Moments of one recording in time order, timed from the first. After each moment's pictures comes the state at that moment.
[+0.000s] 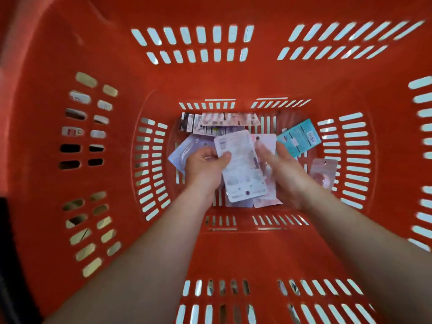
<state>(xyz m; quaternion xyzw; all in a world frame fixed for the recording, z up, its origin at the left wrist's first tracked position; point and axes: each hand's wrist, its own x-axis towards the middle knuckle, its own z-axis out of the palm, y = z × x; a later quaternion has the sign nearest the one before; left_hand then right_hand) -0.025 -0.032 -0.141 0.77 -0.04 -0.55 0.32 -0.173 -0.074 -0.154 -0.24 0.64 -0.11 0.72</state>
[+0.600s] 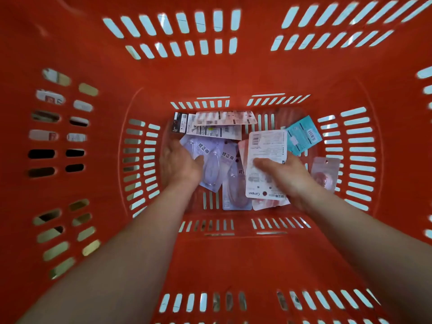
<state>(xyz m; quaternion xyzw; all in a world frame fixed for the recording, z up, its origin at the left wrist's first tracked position) 0.012 -0.033 -0.192 0.89 -0.31 -0.33 -0.02 -0.193 -0.076 -0.168 -0.32 0.68 -0.07 0.66</state>
